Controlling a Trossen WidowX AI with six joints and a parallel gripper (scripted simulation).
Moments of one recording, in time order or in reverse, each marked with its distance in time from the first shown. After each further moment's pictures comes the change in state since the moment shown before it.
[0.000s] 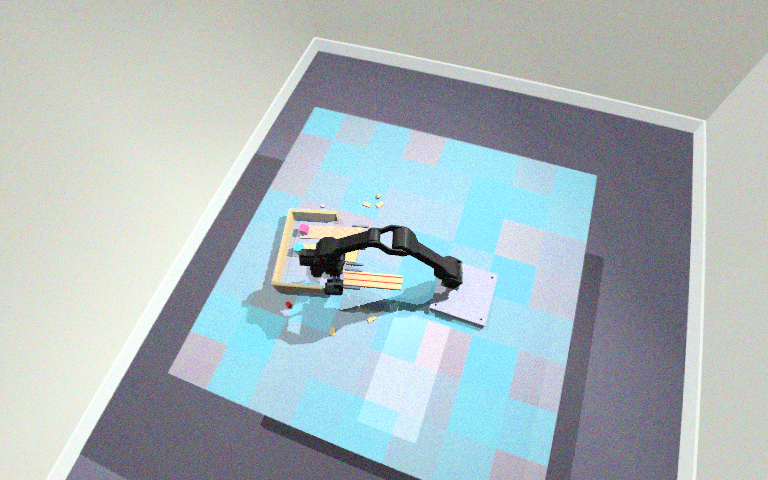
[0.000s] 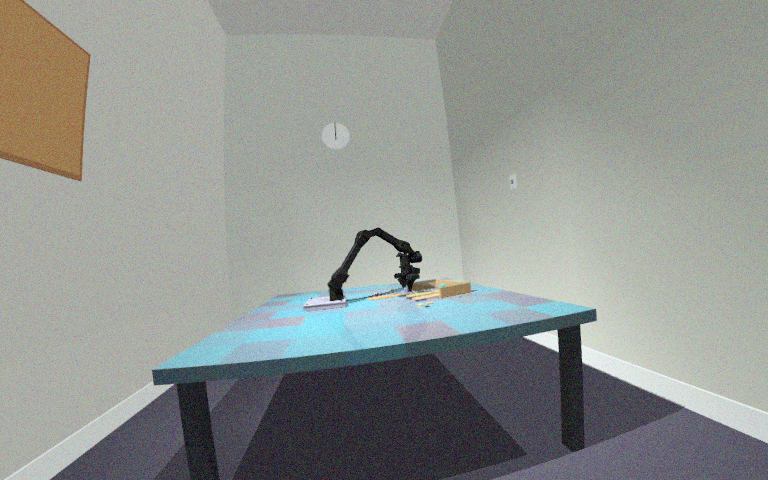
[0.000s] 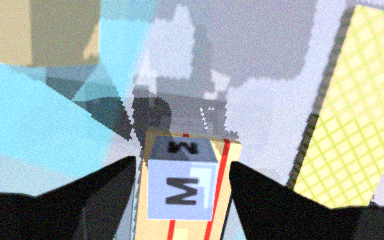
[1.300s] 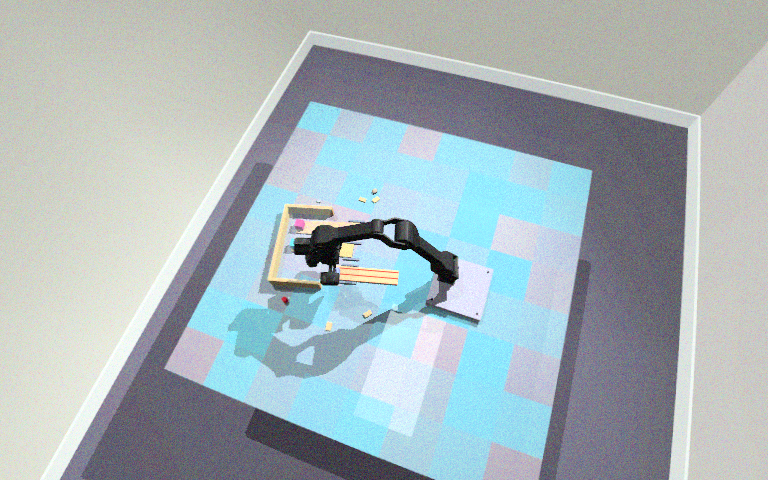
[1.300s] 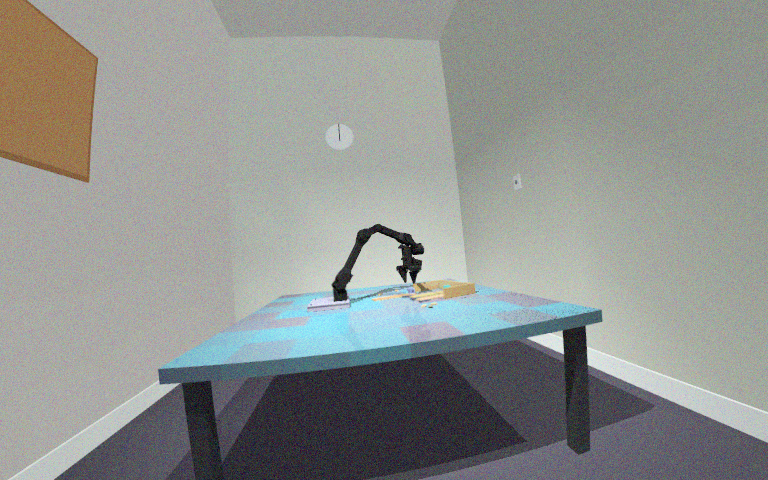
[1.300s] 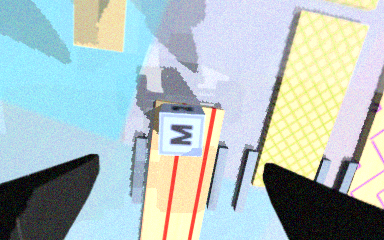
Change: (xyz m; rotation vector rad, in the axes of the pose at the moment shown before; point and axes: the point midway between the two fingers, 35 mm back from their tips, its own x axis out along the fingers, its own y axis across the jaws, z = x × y) arm -0.051 -0.001 -0.008 0.001 0.000 0.000
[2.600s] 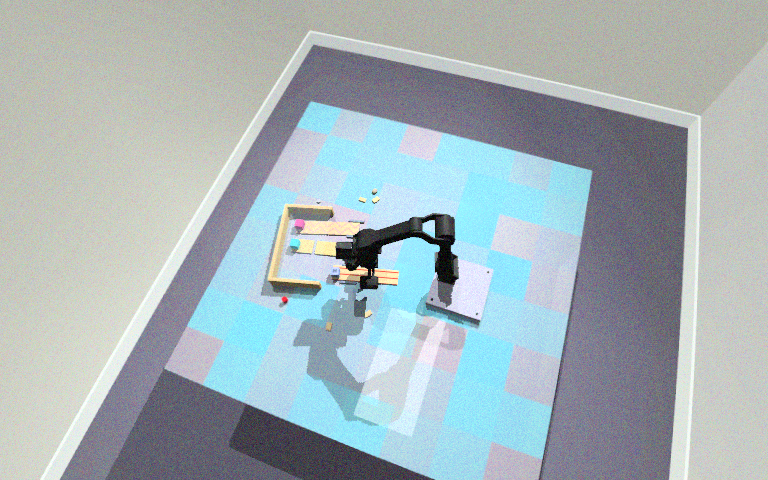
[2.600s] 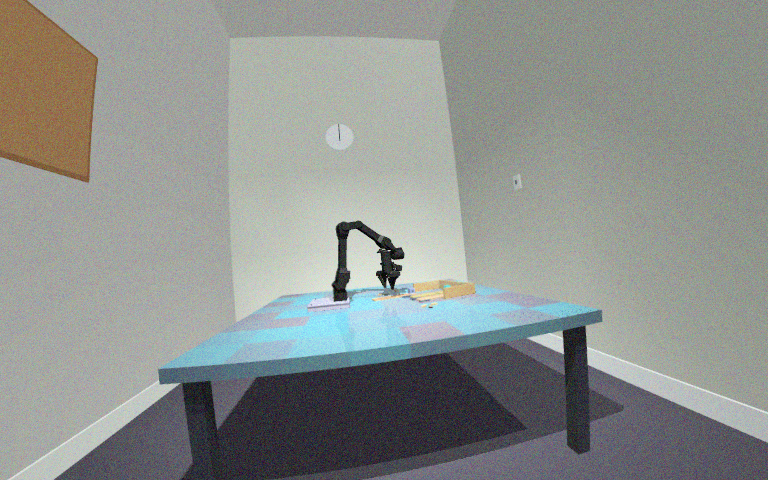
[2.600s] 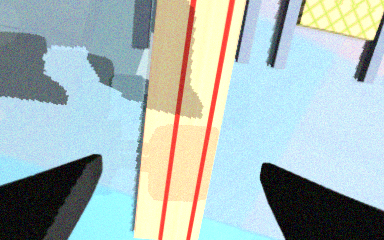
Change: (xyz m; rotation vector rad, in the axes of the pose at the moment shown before) arm 0.017 0.006 -0.133 0.003 0.014 0.000
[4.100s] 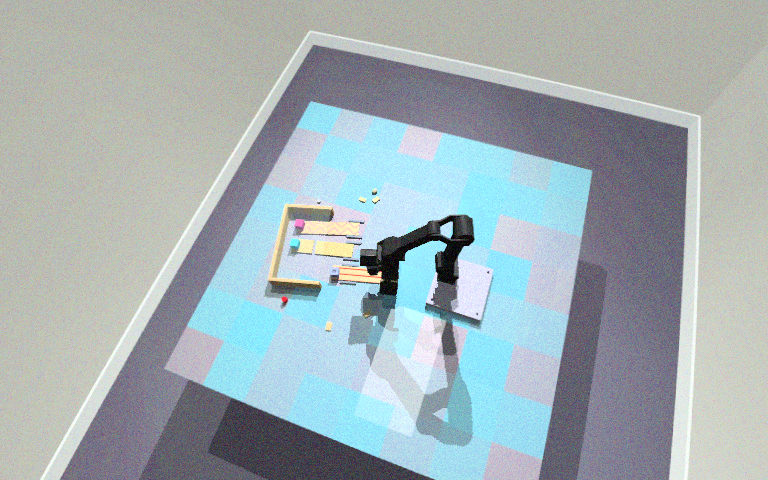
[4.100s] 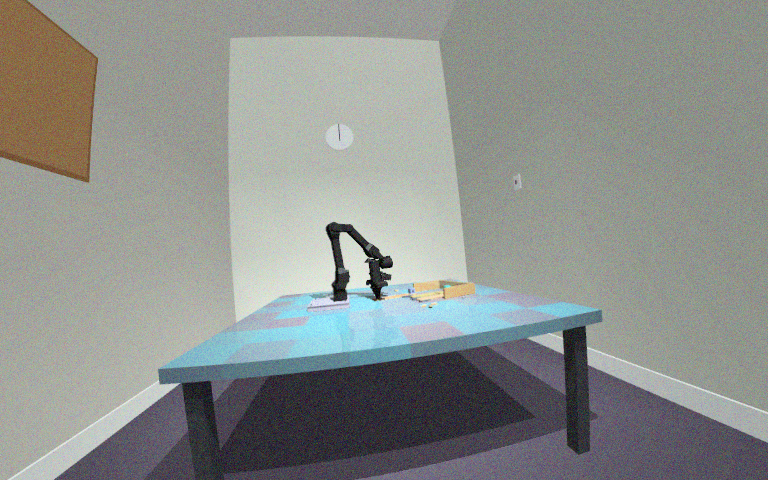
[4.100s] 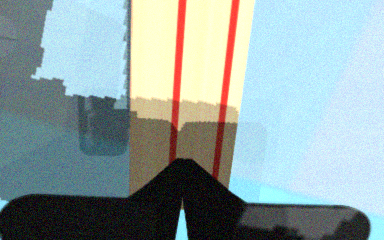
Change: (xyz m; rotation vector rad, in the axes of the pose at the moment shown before) arm 0.047 0.005 -0.070 0.071 -0.024 0.001
